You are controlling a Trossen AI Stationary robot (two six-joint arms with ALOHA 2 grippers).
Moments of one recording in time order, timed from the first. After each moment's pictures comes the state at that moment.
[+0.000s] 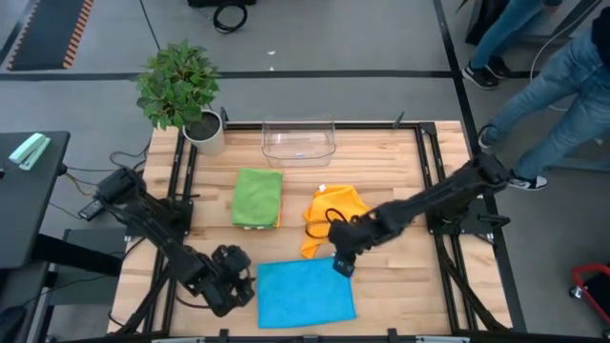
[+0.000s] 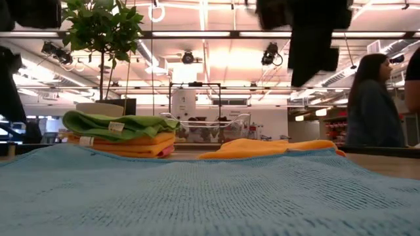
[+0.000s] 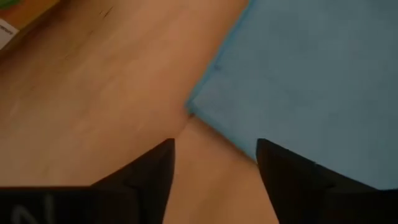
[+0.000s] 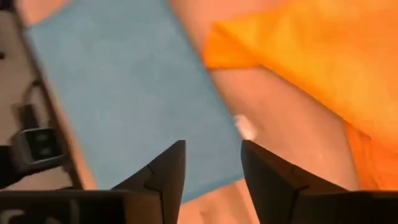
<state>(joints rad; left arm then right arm) -0.84 1.63 0.96 -0.58 -0.51 -1.44 0.36 1.66 1.19 -0.62 -0.01 0.86</state>
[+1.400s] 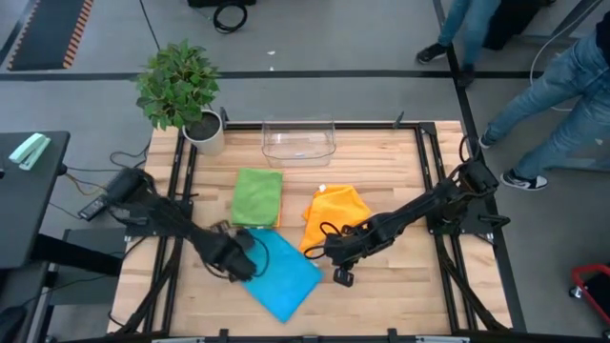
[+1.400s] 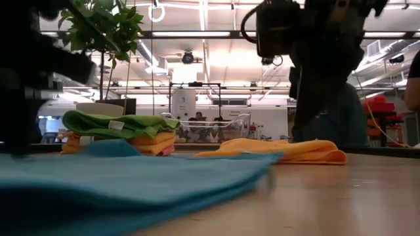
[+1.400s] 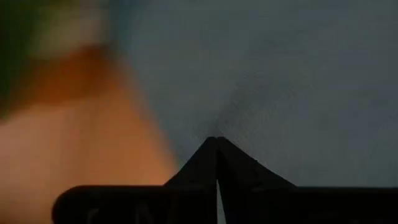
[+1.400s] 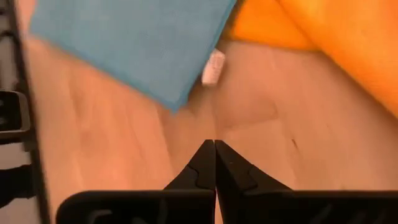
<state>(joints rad) -0.60 1.69 0.94 -0.85 -0.19 -0.98 0.39 1.76 1.08 -0.39 -0.02 0.71</state>
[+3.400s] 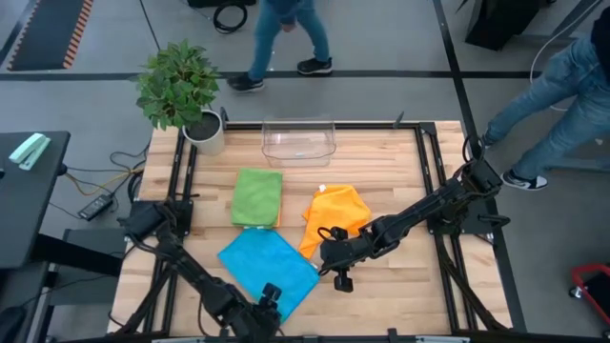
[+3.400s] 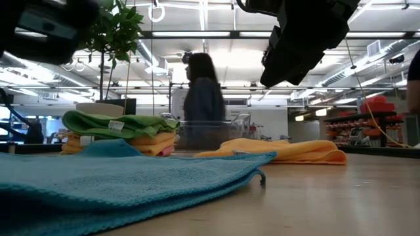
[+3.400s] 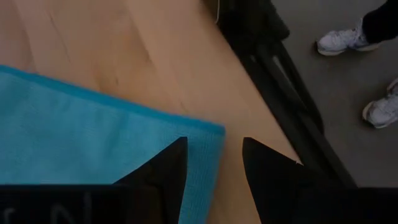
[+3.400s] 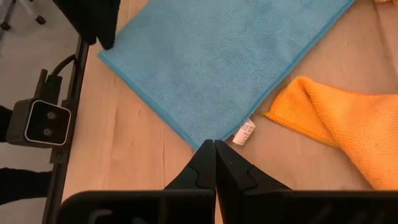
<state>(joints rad) -0.84 2.01 1.28 -0.24 -0.33 -0.24 0.43 1.73 1.09 -0.22 0.07 0.49</state>
